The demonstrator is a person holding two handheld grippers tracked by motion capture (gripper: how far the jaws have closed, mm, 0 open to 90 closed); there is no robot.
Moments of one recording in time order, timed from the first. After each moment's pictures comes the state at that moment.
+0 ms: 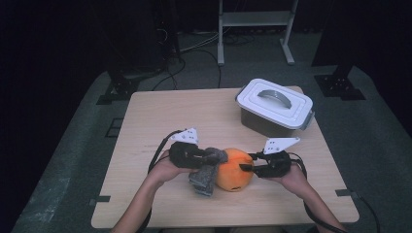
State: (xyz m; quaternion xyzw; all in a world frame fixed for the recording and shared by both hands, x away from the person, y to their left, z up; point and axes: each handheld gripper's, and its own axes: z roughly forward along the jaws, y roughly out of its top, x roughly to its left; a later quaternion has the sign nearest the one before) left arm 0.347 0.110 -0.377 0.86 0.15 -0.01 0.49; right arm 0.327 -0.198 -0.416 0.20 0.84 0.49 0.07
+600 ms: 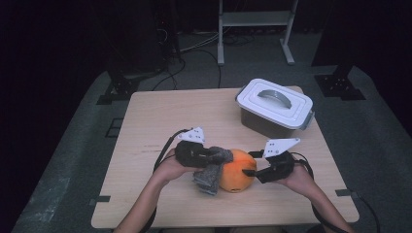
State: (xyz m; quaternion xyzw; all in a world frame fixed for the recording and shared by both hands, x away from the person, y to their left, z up) left arm 0.350 0.095 -0.376 0.86 0.14 -0.01 0.48; right arm 0.317 -0.195 -0.396 0.17 0.87 0.44 0.11
